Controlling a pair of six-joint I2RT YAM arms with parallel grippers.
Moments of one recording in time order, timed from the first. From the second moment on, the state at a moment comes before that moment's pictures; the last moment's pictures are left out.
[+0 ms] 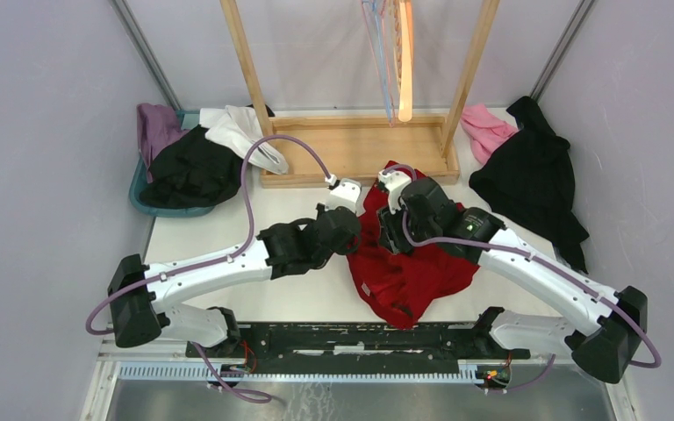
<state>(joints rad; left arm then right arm) -1.14 1.31 1.06 -0.47 -0.61 -0.48 0.81 1.15 1.04 -0.65 -0.05 0.24</state>
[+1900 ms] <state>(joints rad) -1.12 1.10 0.61 -0.52 -0.68 -0.75 1.69 1.18 0.65 -0.82 0.50 1.14</state>
